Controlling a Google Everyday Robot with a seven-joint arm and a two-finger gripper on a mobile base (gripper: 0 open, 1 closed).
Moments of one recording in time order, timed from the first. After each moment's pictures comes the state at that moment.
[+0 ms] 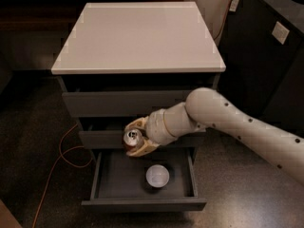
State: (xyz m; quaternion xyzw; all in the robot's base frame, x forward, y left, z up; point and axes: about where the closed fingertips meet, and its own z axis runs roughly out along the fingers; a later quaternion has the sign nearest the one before) arm 0.505 0.044 0.706 -0.71 0.56 0.22 0.37
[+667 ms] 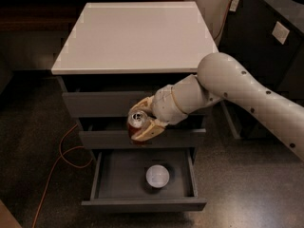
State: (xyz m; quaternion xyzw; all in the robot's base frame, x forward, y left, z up) arm 0.508 0.026 0.783 -0.71 0.57 0.23 0.35
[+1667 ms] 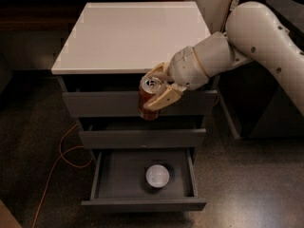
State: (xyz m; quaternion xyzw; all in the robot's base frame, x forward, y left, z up) arm 0.532 -0.011 0.877 -0.69 0.57 0.26 0.36
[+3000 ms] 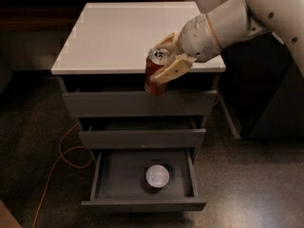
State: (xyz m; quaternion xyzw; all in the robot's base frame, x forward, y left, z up) arm 0.561 -0.034 0.941 -0.67 0.58 0.24 0.39
